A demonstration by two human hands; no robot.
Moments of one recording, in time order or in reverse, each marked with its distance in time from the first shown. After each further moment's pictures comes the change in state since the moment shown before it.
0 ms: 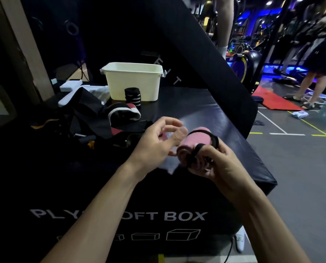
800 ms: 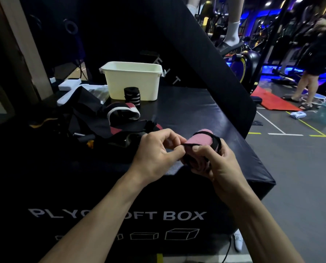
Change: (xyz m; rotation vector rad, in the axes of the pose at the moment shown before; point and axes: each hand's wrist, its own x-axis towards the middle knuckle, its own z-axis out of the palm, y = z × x) left_hand -0.007 -0.014 0.006 0.324 0.135 0.263; right_hand -0.002 0.006 0.010 -0.096 0.180 -0.069
